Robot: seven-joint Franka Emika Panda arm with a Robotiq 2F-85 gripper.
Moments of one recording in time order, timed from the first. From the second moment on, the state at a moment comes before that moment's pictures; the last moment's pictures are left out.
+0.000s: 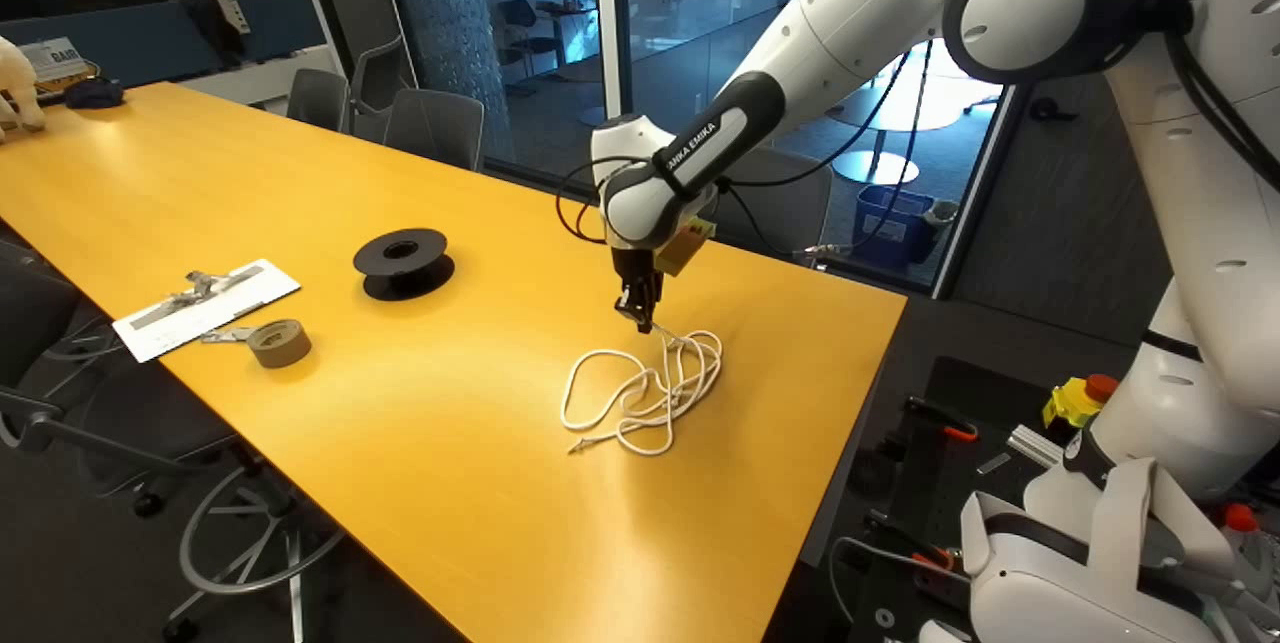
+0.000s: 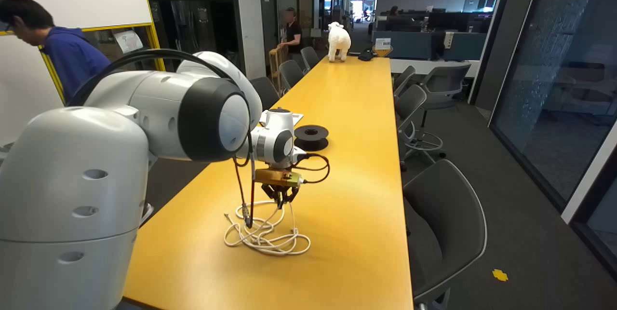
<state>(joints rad) 0.04 0.61 0.01 -1.77 -0.03 2.30 -0.09</state>
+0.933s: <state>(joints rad) -0.05 0.48 -0.15 -1.67 -0.13 2.13 0.04</state>
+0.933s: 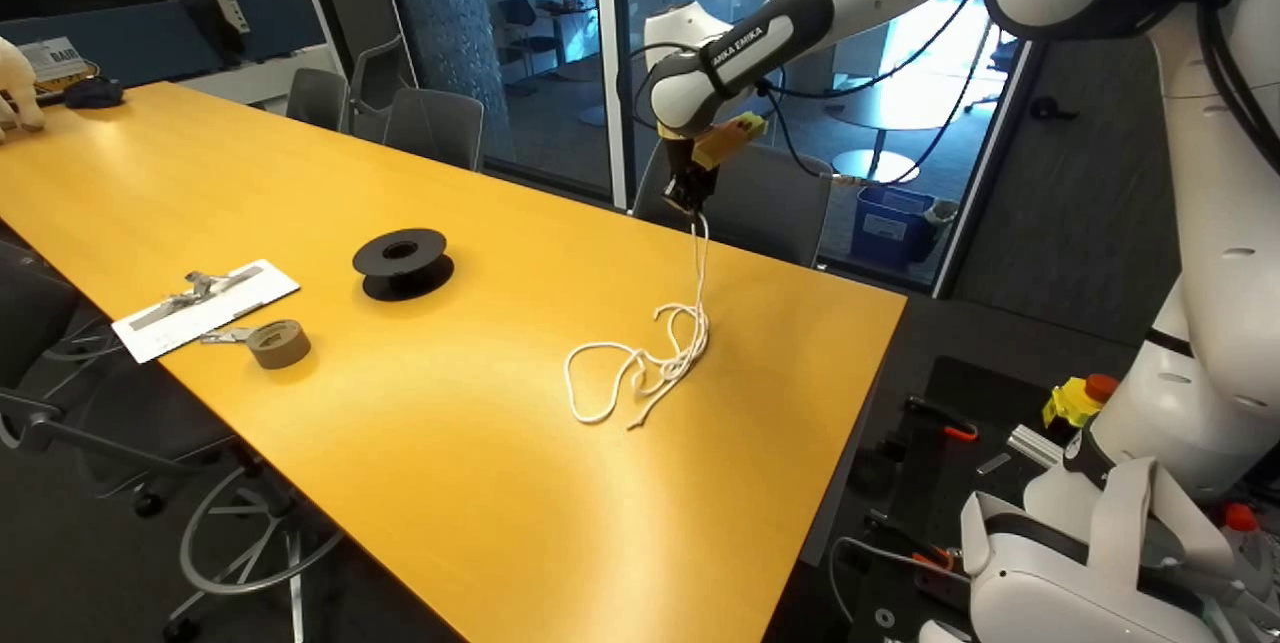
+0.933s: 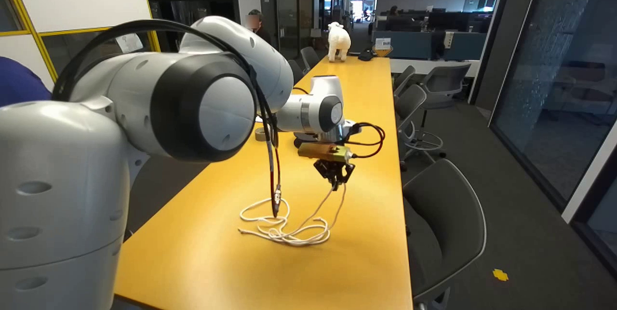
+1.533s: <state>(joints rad) -0.12 0.37 -0.17 -1.87 -0.14 2.12 0.02</state>
